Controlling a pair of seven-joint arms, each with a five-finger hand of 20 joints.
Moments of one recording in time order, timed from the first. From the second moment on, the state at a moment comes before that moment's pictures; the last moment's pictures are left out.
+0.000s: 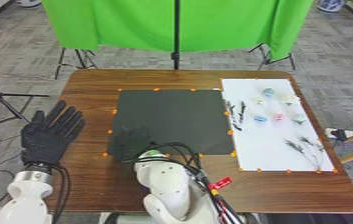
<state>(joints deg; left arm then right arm) 119.6 -67.5 -101.3 -116.3 14.2 5.3 5.3 -85.0 -91.2 44.3 -98.8 -165.5 -29.9 16.0</state>
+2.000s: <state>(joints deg) 121.6 -69.7 -104.0 -117.6 14.1 5.2 4.9 -86.1 -89.8 58.2 -113.3 -142.4 -24.0 28.6</state>
